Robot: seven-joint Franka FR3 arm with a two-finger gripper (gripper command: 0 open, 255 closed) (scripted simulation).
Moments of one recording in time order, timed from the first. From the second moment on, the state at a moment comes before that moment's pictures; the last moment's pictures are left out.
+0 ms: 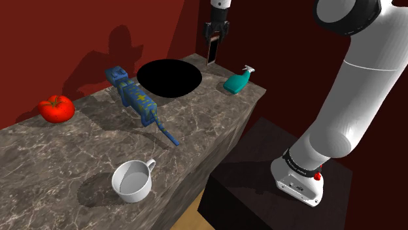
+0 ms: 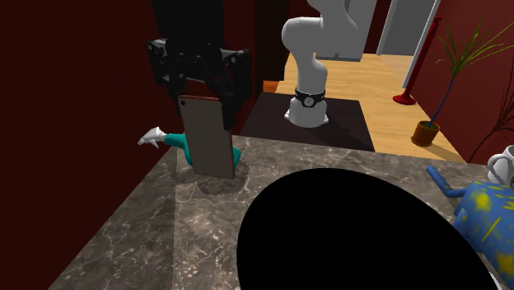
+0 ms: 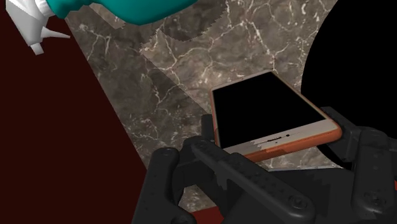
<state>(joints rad) -0.10 0.26 -0.17 -1.58 0.05 1.84 -0.02</state>
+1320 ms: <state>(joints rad) -0.10 0.27 -0.17 -1.31 0.05 1.57 -0.01</state>
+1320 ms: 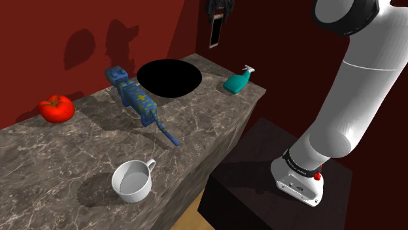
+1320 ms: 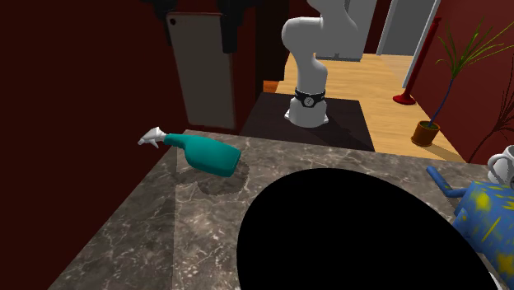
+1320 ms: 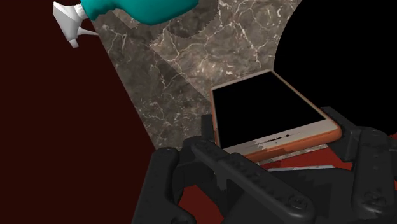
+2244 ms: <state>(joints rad) 0.08 0.00 -0.05 -1.66 0.00 1.65 0.28</state>
